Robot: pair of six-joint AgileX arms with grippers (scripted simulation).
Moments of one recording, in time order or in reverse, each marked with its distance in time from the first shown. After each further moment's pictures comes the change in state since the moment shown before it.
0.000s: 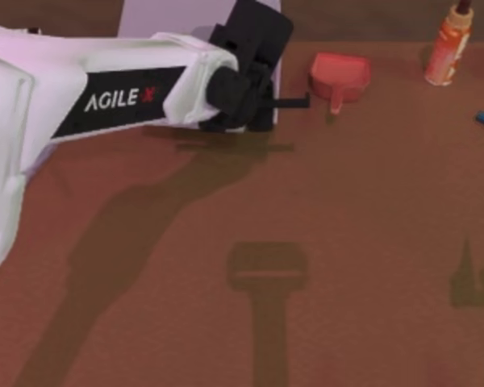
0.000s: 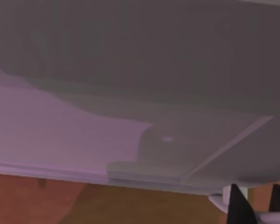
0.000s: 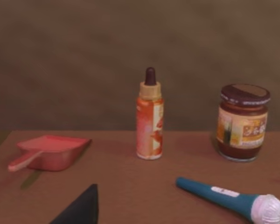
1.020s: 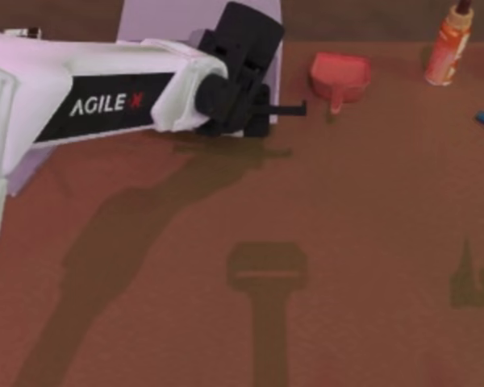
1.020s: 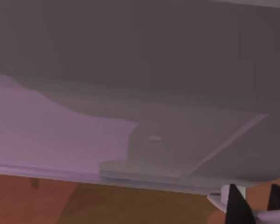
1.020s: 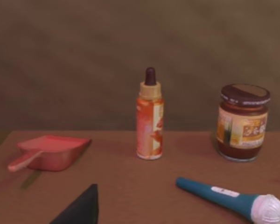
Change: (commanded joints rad) left arm 0.008 -0.045 -0.076 0.048 0.041 0.057; right arm 0.000 0.000 0.000 0.000 0.000 0.000
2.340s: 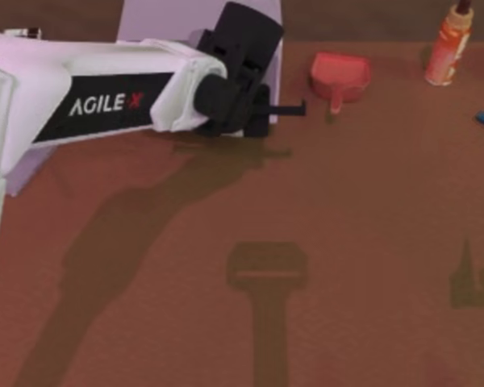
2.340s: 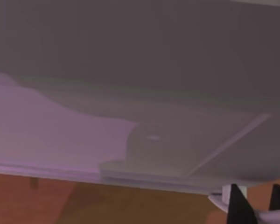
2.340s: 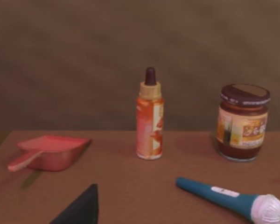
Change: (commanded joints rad) left arm -0.008 0.002 0.005 0.001 0.007 -0.004; right arm 0.000 0.000 0.000 0.000 0.000 0.000
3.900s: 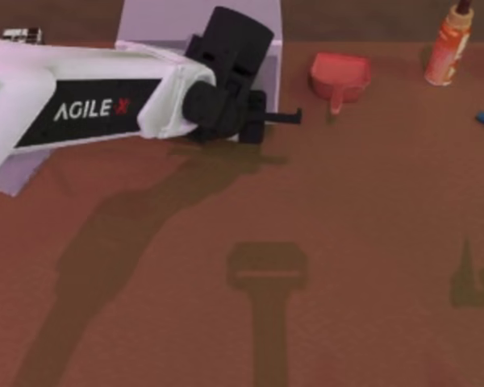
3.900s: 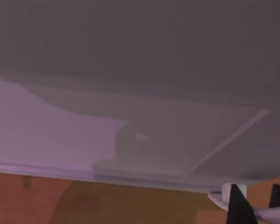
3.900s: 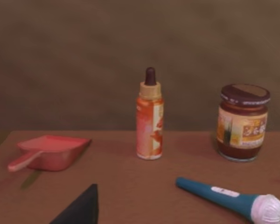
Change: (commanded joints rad) left arm 0.018 -0.043 -0.072 0.040 0.034 0.059; right arm 0.000 0.000 0.000 0.000 0.000 0.000
